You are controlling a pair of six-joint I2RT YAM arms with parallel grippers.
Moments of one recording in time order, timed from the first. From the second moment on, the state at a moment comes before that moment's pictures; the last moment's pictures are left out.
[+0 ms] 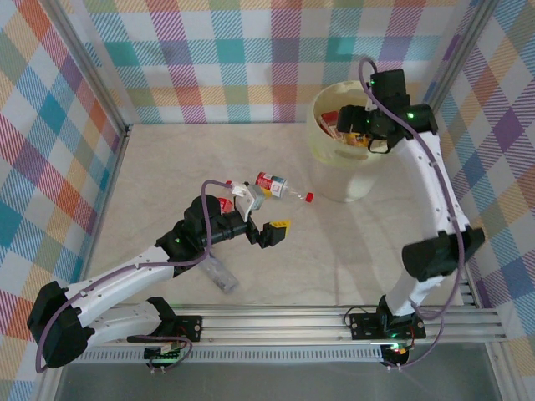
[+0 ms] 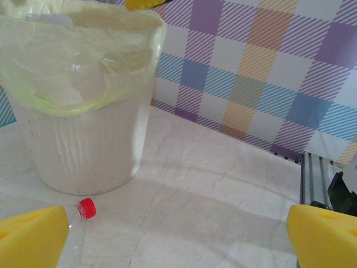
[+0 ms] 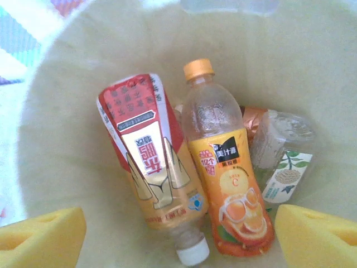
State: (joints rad) left arm -0.82 1.06 0.72 0.22 0.28 -0.10; right arm 0.25 1.66 2.01 -1.09 0.09 0.27
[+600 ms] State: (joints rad) left arm -0.82 0.99 0.86 -0.11 0.22 0.01; right arm 0.59 1.26 1.48 -0.86 0.03 0.10
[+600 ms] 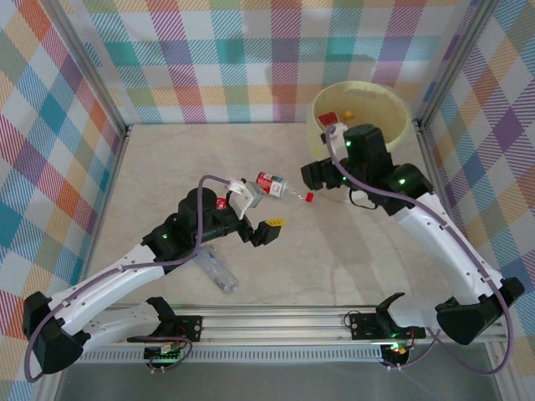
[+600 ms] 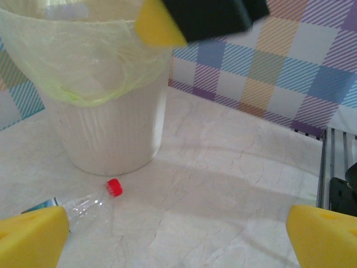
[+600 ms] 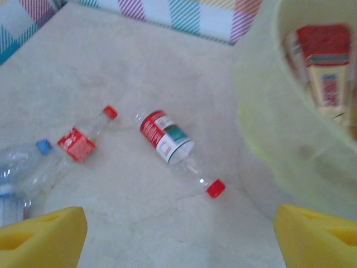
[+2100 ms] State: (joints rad) left arm -0.82 0.43 0.64 -0.66 -0.10 0.06; right arm 0.61 2.19 1.85 -0.75 0.04 -0.13
